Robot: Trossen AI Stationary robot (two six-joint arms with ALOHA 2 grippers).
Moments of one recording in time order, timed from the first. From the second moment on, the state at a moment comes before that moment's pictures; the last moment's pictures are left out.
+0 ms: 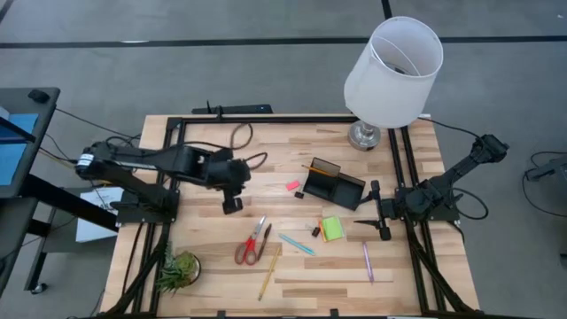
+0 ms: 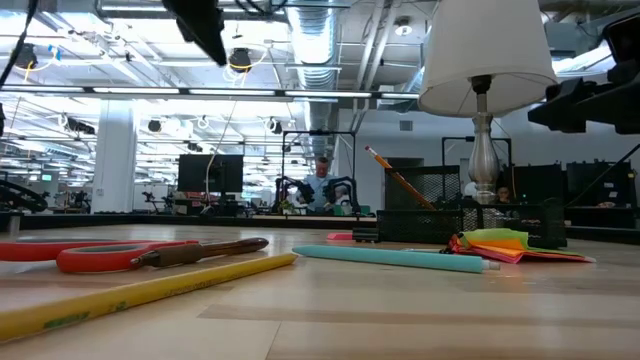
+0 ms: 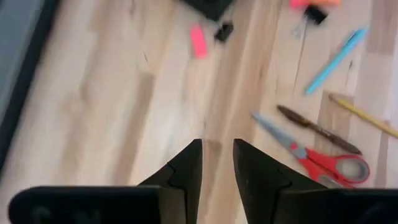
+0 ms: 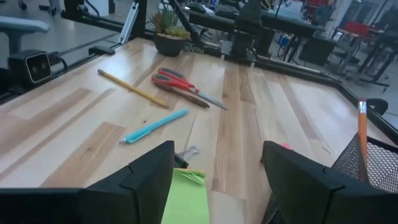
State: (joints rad) left arm -0.09 1.37 1.34 -1.06 -0.22 -0.28; right arm 0.59 0.37 0.01 0.12 0.45 -0.14
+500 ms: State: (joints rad) left arm -0.20 1.61 1.34 -1.10 -0.10 -0.20; right arm 0.59 0.37 0.01 0.27 0.45 -0.21
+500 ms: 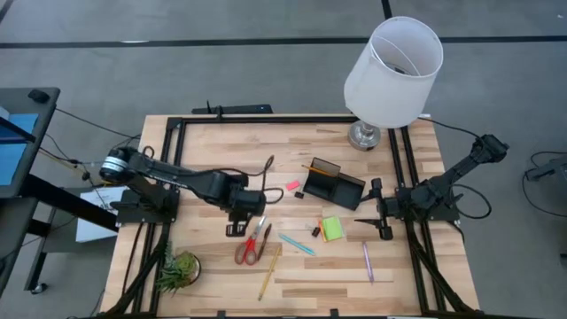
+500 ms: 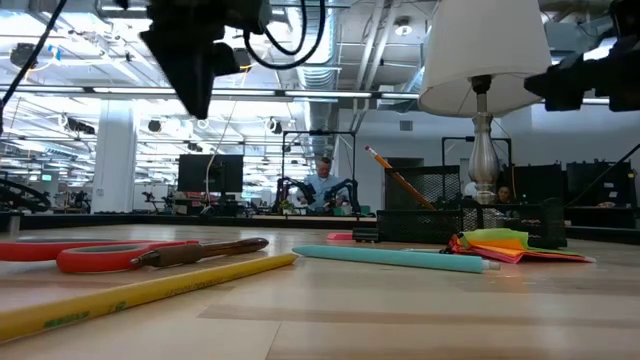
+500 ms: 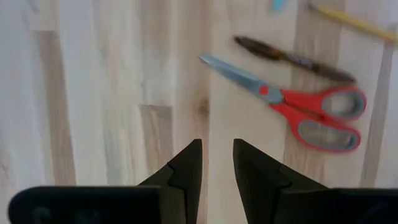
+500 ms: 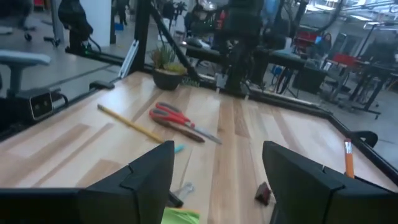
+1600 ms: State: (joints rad) left arm -0.48 1.79 1.34 -0.83 -0.16 -0.91; right arm 0.59 0.37 0.01 0.22 0.45 -0.14
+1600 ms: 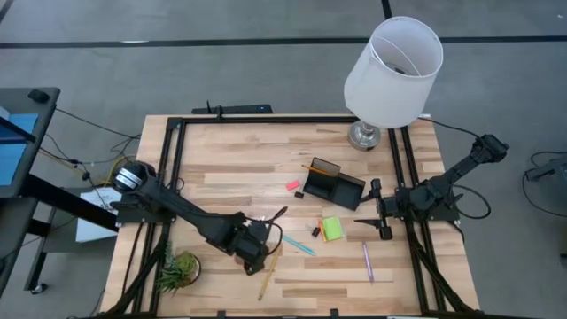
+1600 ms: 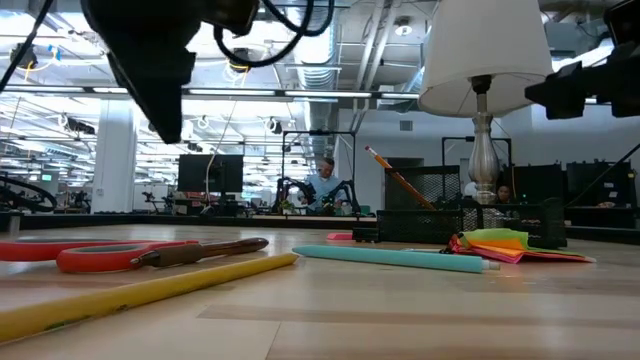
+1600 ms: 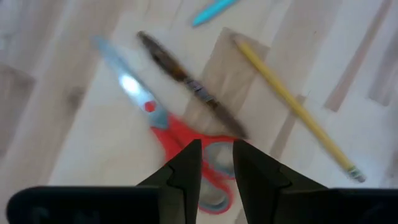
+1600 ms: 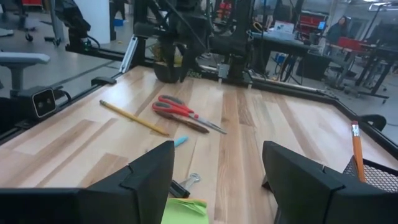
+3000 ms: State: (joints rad) left arm -0.44 1.92 1.30 -0.71 -0.07 -1.11; right arm 0.59 0.37 0.01 0.30 0.45 -0.67
